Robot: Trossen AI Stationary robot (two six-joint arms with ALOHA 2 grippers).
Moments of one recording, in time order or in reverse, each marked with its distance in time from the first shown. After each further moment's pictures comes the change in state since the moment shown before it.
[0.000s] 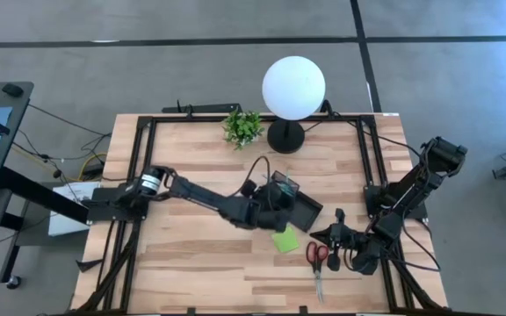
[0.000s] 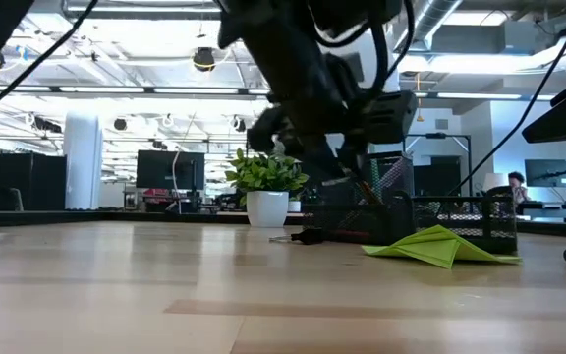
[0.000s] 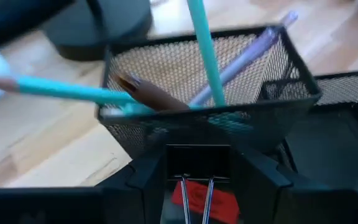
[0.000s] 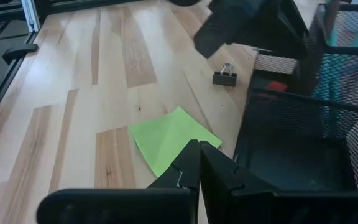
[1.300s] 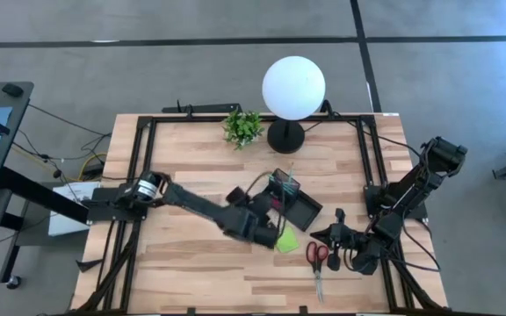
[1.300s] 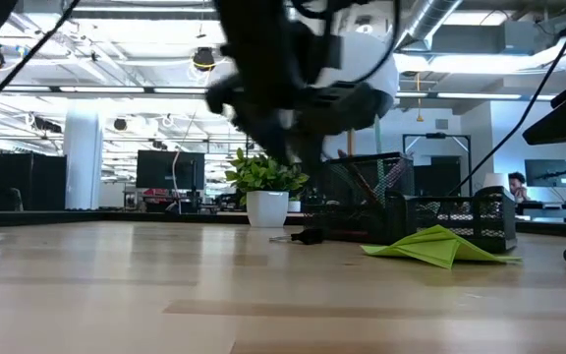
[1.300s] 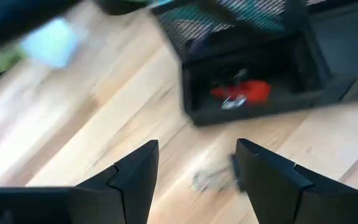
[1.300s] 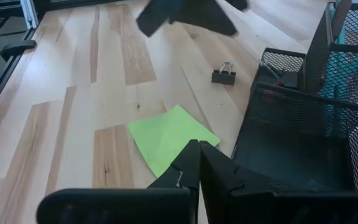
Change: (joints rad) left arm -0.111 -0.006 0.130 -0.574 0.033 -0.168; right arm 0.000 0.000 0.000 -0.011 -0.003 0.000
